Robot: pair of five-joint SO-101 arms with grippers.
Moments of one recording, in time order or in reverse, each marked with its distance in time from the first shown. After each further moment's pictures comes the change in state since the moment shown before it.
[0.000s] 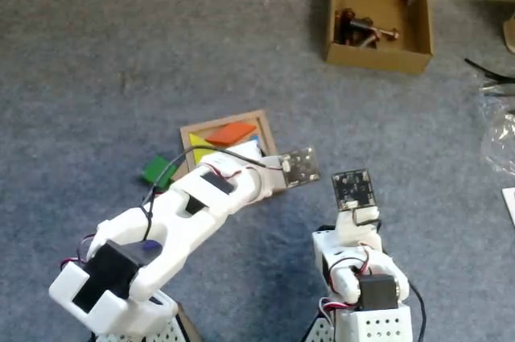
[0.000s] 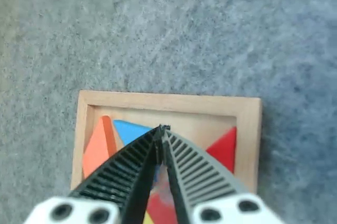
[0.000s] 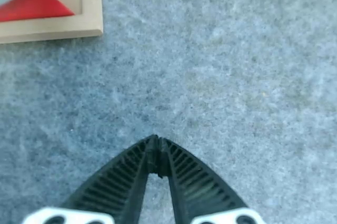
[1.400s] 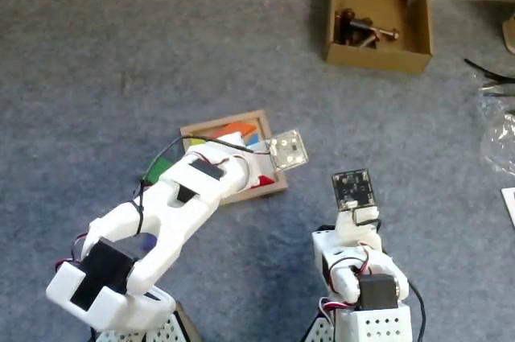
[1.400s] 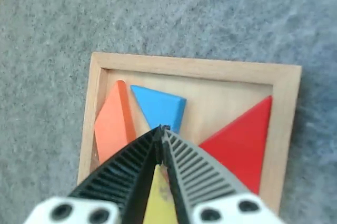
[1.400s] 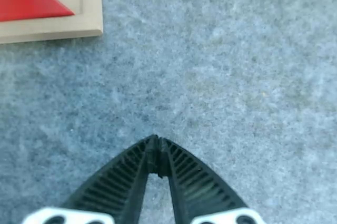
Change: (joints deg) left arm -5.3 0.0 -3.4 6.9 0.0; right arm 0.0 0.0 0.0 0.0 0.0
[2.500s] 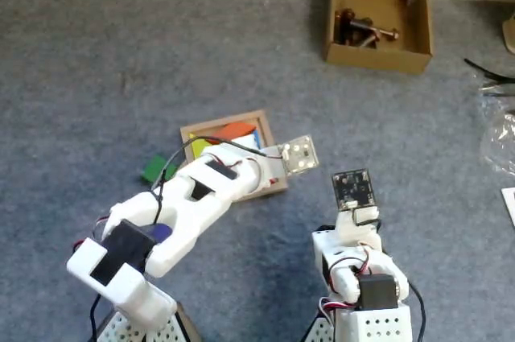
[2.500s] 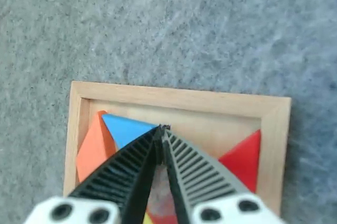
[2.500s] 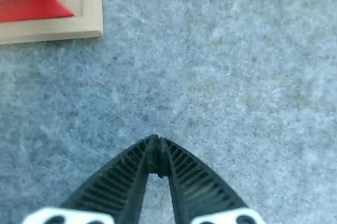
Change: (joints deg) left arm 2.3 8.9 -3.6 -5.5 -0.1; right arm 0.0 0.0 0.0 0.0 0.0
